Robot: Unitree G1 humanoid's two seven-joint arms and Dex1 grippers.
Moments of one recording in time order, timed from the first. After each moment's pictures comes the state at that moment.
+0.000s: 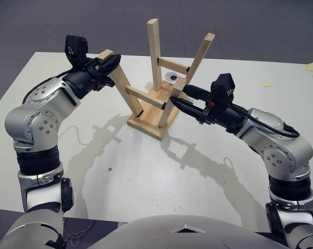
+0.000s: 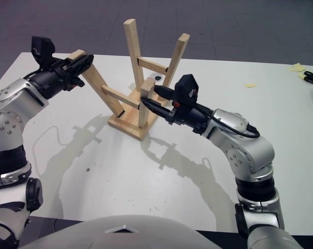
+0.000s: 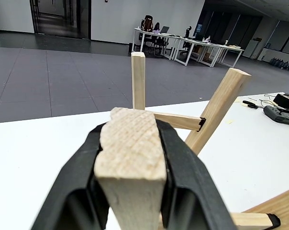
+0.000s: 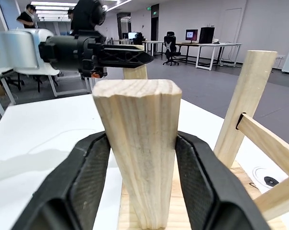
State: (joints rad) left arm -0.50 0.52 0.20 -0.23 -0.75 0.88 -0.27; right arm -0.31 -0.52 0.06 -0.54 0.68 0.73 0.54
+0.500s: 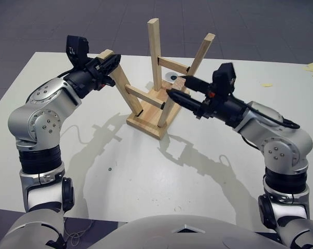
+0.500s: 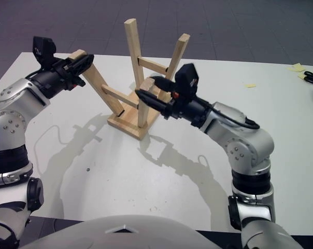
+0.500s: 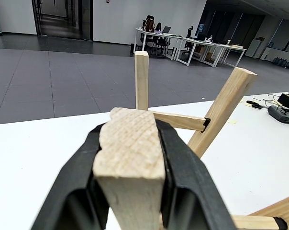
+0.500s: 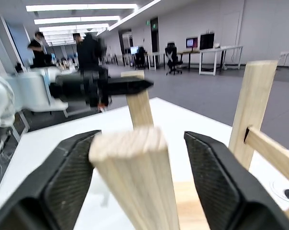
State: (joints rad) left arm -0.50 0.51 0.18 -0.22 -0.72 0.85 -0.27; right arm -0.40 -0.41 -0.07 -0.50 0.92 0.86 0.46
